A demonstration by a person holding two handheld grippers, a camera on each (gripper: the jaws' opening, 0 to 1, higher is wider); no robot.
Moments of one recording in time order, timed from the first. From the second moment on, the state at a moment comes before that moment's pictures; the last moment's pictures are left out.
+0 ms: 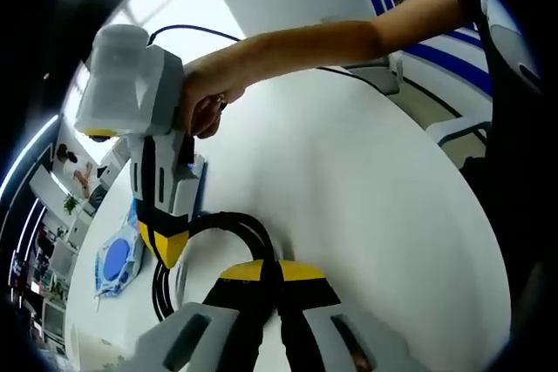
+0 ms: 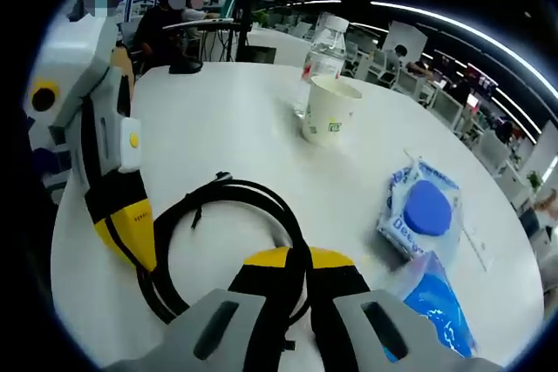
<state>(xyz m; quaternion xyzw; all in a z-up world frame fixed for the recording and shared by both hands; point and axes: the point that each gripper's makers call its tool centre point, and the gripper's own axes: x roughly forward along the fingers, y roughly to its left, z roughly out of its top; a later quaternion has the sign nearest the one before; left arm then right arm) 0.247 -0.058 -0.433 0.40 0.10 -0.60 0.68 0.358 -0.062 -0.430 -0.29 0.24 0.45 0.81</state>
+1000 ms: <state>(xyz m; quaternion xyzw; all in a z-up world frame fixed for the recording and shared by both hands) 0.208 -0.086 -0.417 0.45 0.05 -0.61 0.65 0.318 -0.104 -0.406 -0.26 0.19 0.42 0.85</state>
